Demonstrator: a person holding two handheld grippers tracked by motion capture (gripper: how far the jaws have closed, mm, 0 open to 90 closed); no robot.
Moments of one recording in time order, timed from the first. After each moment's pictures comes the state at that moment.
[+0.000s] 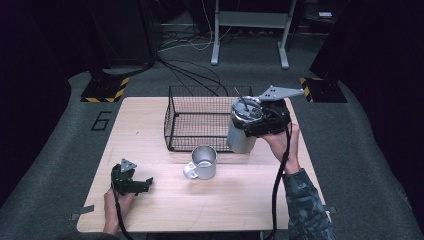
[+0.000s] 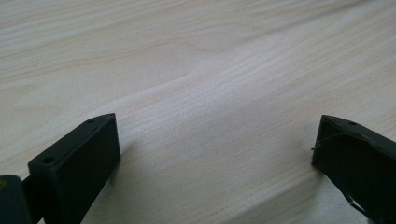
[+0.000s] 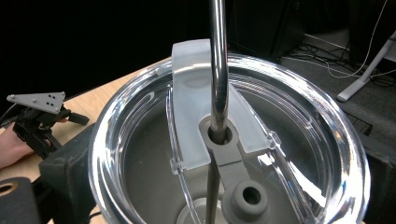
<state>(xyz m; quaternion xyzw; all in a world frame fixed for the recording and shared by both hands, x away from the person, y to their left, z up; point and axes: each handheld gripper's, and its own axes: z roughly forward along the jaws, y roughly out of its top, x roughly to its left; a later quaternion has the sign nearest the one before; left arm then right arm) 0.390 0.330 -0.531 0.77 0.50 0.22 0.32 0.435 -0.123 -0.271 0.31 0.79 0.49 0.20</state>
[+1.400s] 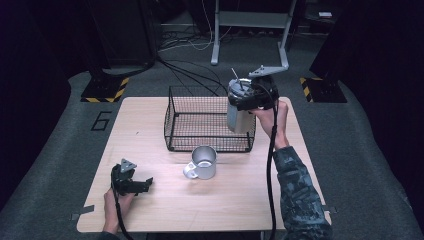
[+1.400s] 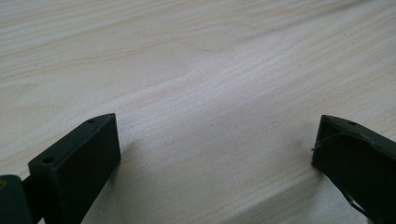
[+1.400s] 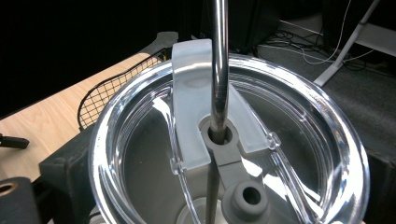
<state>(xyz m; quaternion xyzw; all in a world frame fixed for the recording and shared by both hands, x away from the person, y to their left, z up) 0.389 0.329 -0.531 0.77 0.50 0.22 0.33 0.515 -0.109 -0.273 0.35 0.79 0.45 0.22</state>
